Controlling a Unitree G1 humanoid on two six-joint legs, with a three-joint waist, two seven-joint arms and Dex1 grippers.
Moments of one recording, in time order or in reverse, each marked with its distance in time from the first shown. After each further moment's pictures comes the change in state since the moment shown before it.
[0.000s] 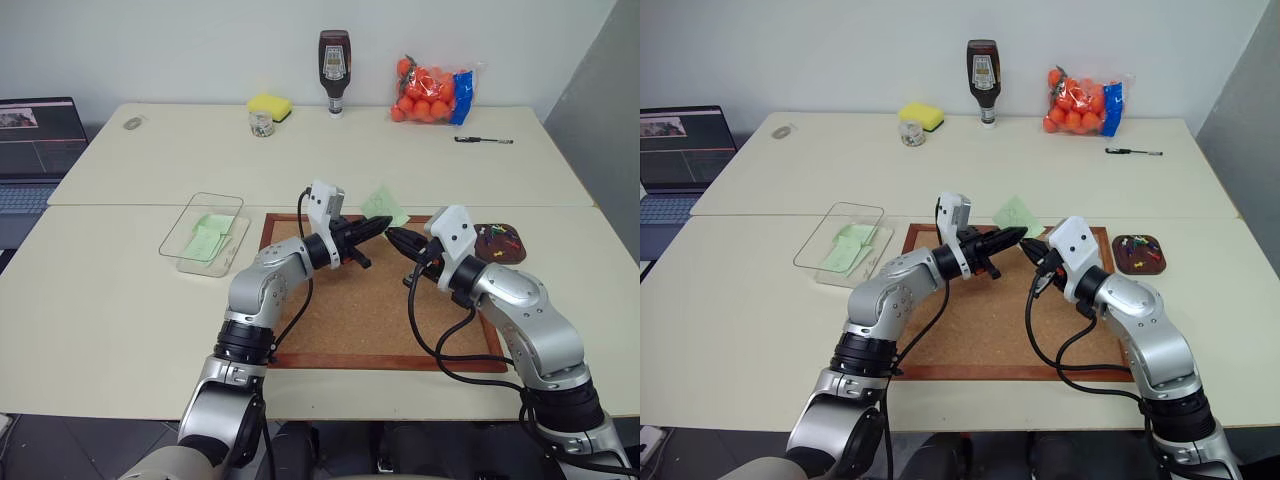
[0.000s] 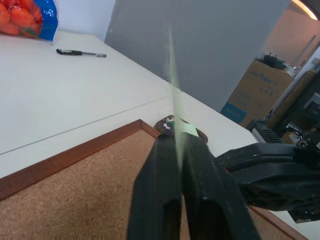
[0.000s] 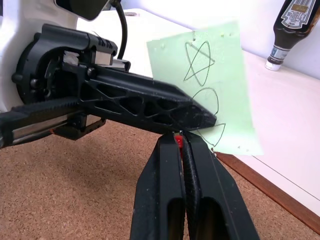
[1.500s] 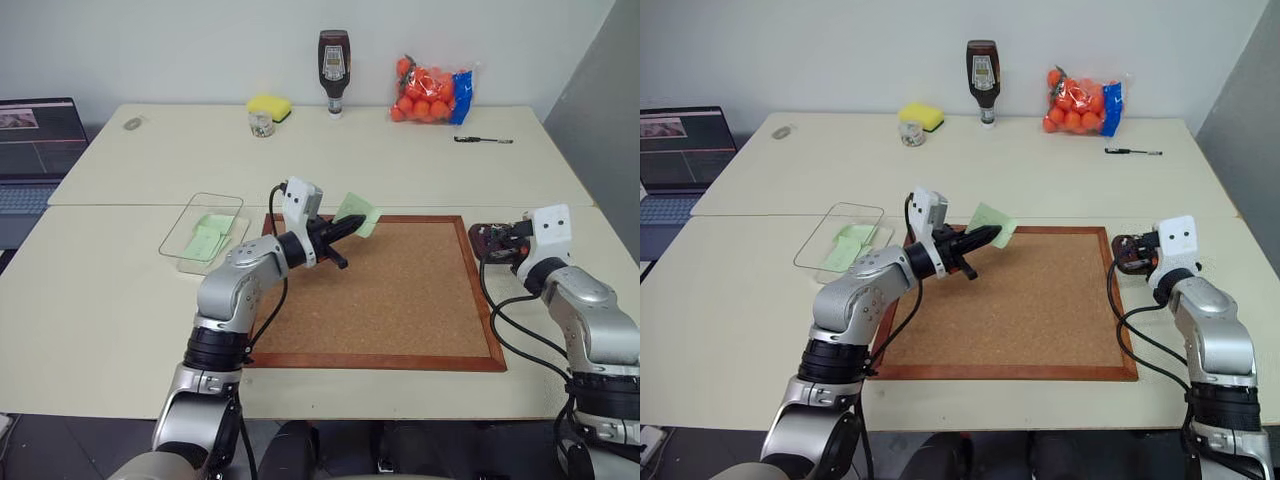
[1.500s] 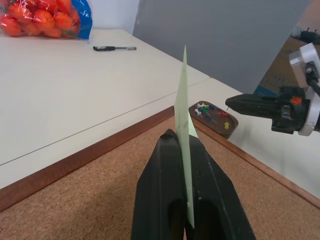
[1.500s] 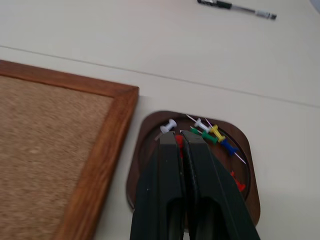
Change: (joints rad) left arm 0.053 0.121 0.017 -0.150 0.026 0.063 0.030; right arm -0.020 -0.098 -0.328 0.410 -0.030 0.079 -0.226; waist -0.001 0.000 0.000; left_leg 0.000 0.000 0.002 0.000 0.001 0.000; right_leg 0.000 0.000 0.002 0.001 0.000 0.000
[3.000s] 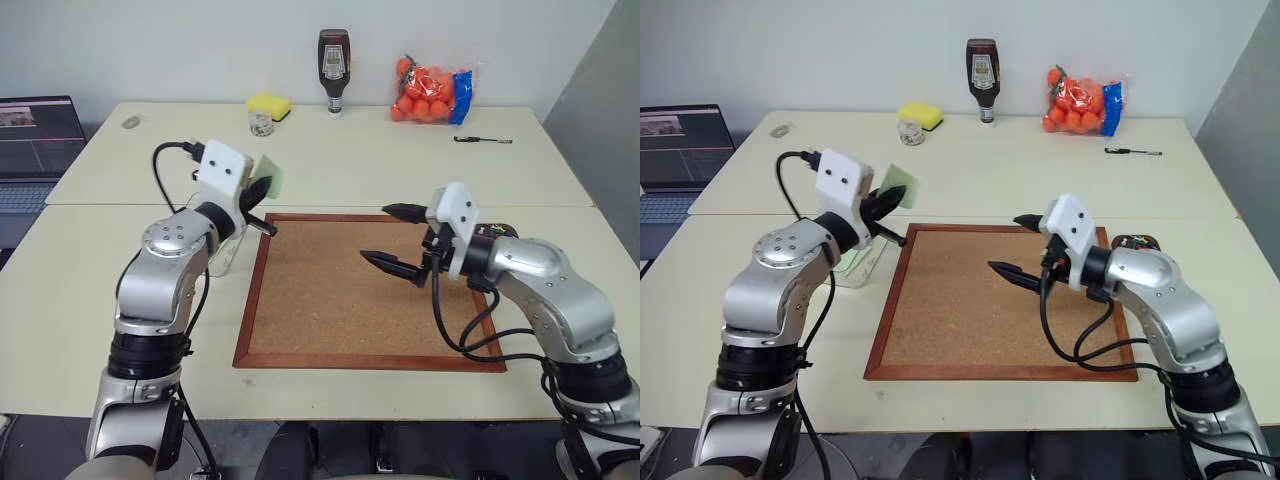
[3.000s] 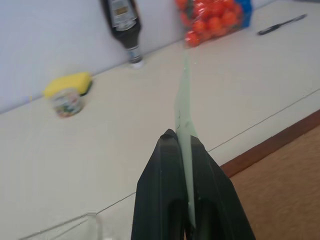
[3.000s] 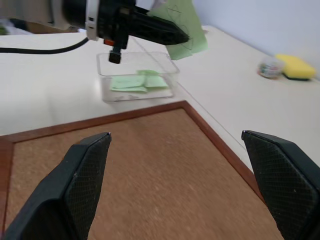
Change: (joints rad) left arm 0.048 0.305 0.109 -0.217 0.266 0.087 0.320; right arm -0.192 -0.014 0.384 -0.347 0.212 -0.024 0.463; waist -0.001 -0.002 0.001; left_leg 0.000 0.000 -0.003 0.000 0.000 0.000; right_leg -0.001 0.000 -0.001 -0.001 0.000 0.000
